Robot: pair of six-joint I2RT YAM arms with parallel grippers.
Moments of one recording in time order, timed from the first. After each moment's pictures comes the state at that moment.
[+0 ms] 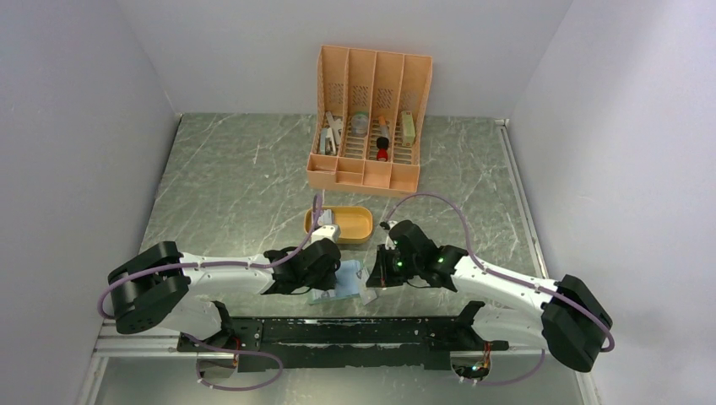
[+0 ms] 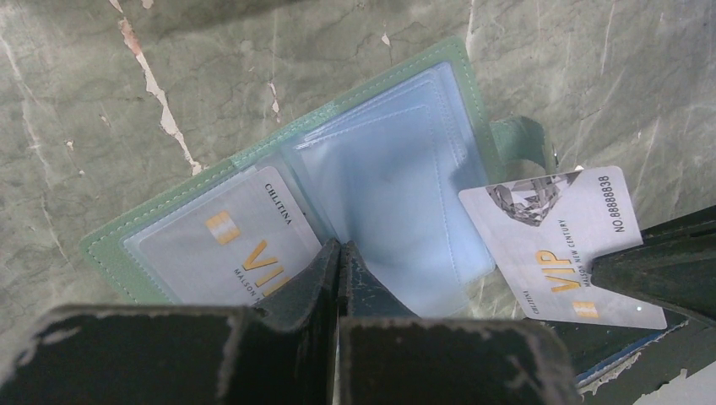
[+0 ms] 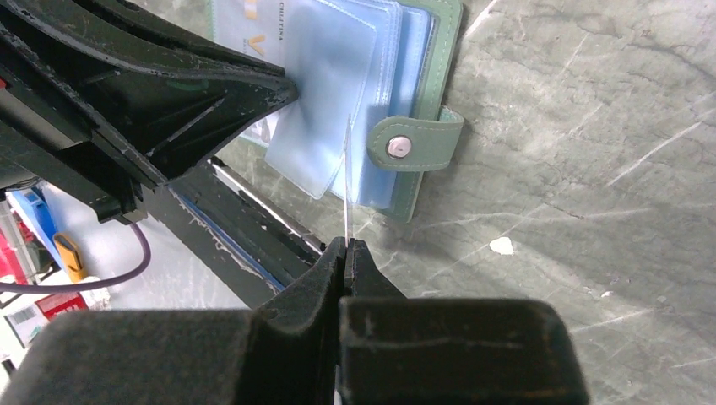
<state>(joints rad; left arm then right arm) -1.12 1.39 0.58 -0.11 -0.22 -0.83 0.85 1.10 0.49 -0.25 -0.27 0.73</state>
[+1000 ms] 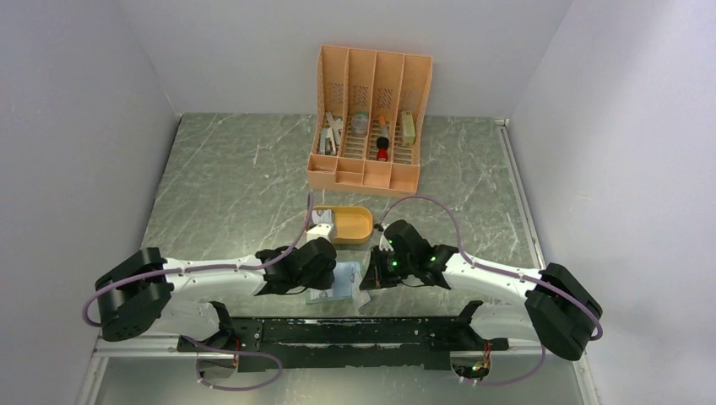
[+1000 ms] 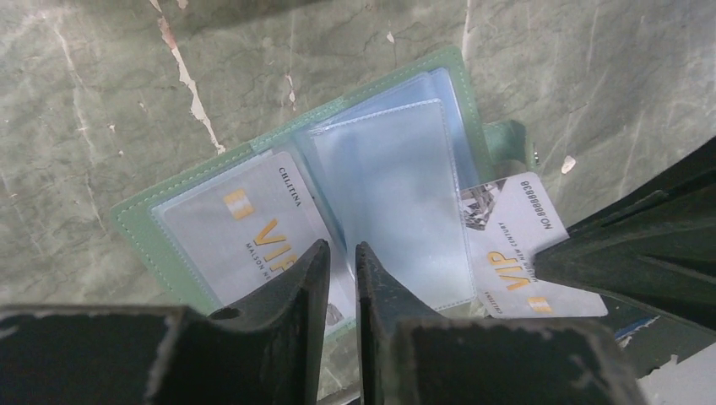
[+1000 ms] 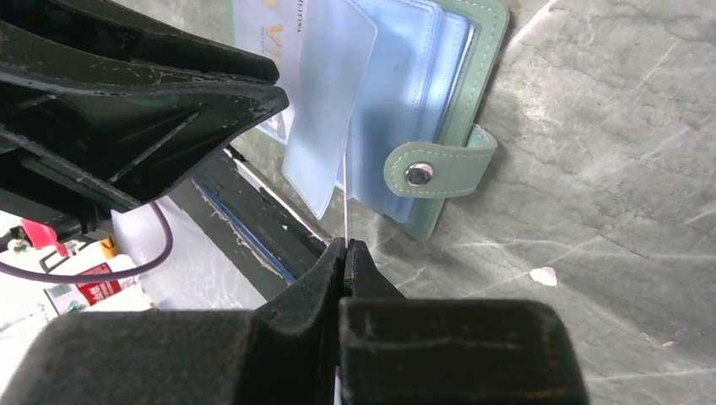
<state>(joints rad) -1.12 1.32 0.58 -0.18 -0.24 -0.83 0.85 1.19 0.48 -0.14 -0.36 0.76</state>
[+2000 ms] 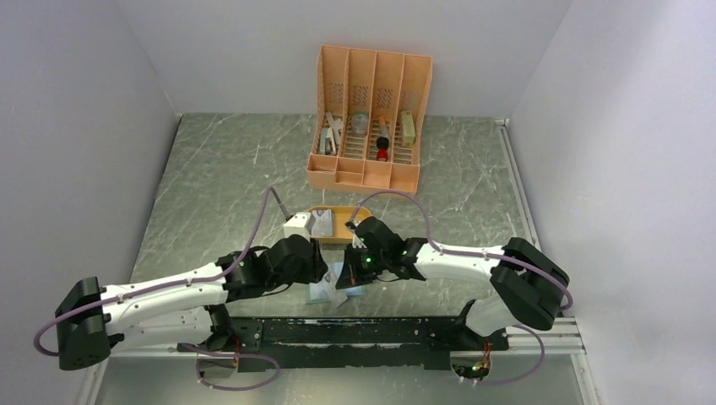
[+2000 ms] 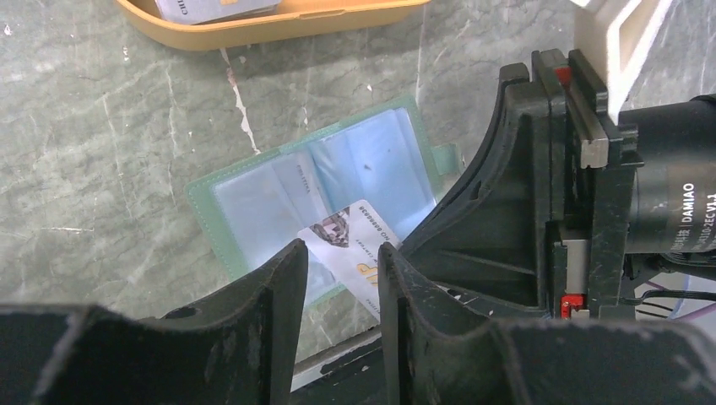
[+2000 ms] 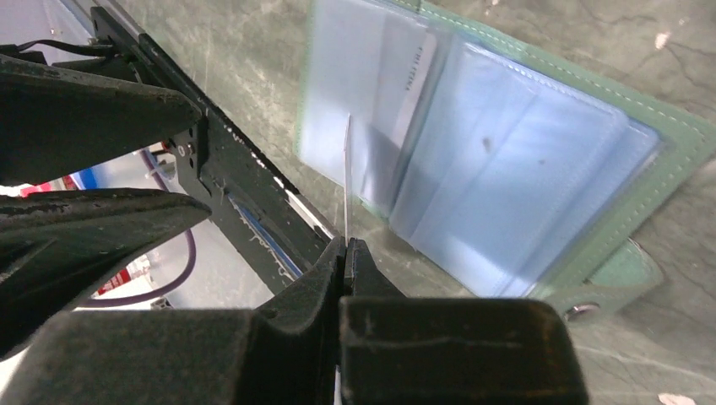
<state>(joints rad) -1.12 0.99 0.59 -0.36 -0.33 -0.86 0.97 1.42 0.64 -0.04 -0.35 0.80</state>
